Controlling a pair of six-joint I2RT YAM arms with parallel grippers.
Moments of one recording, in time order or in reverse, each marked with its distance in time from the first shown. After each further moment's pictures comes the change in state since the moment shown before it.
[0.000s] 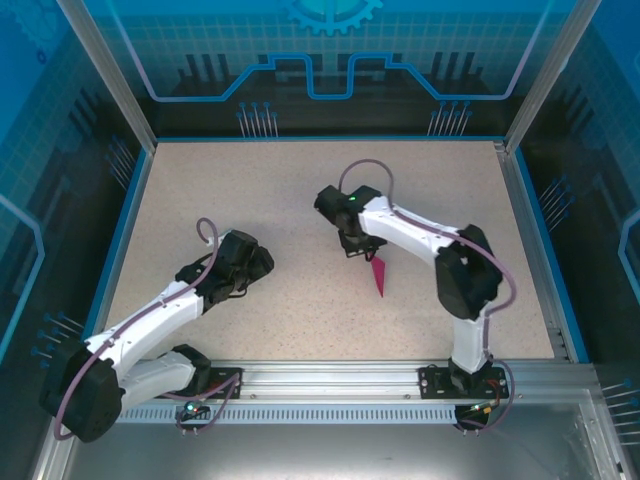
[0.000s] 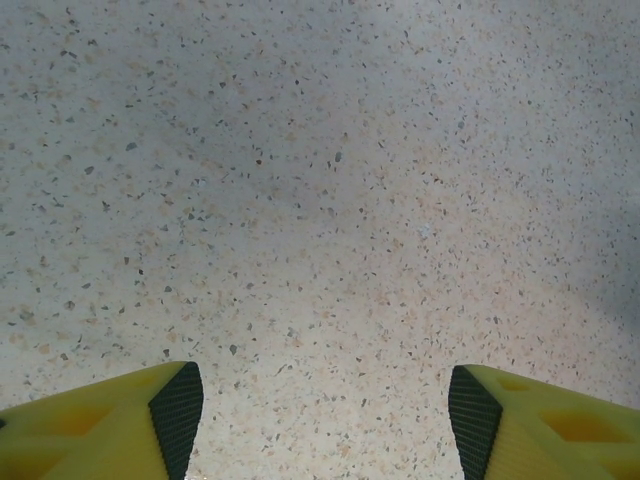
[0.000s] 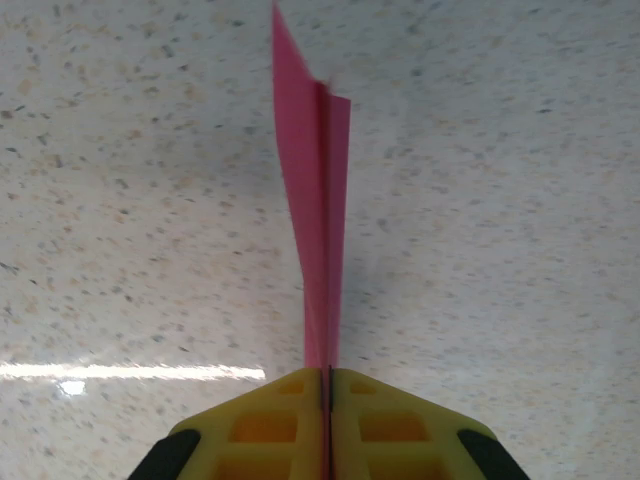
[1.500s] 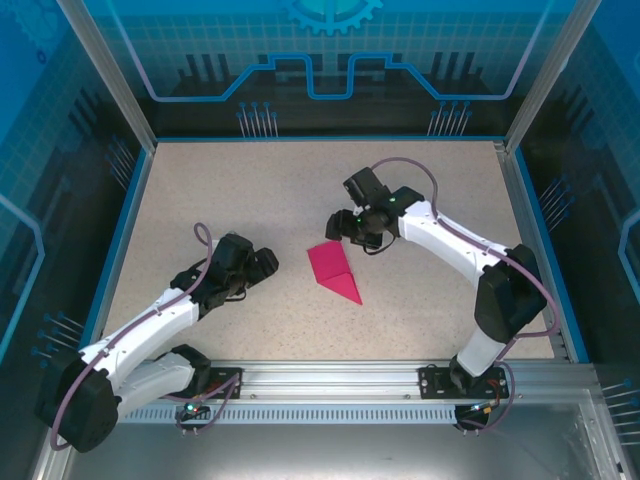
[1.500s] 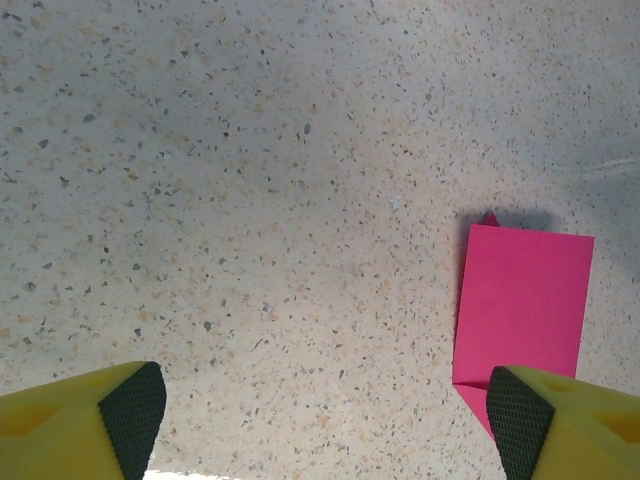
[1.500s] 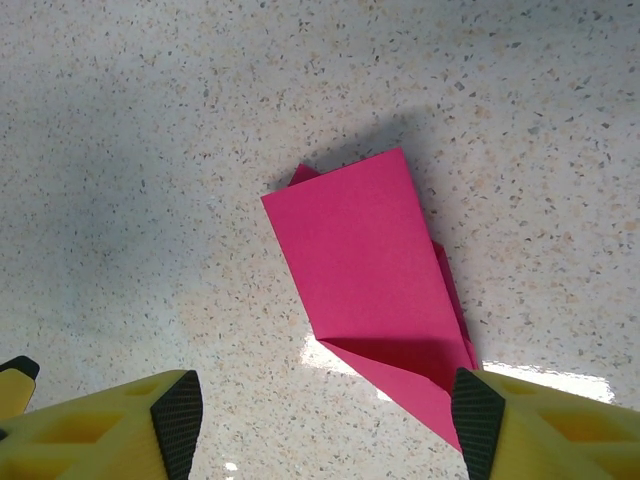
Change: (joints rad) left arm 0.009 -0.059 -0.044 0.032 0.084 0.016; right arm -0.132 -0.308 -0.233 0.394 -0.546 0.186
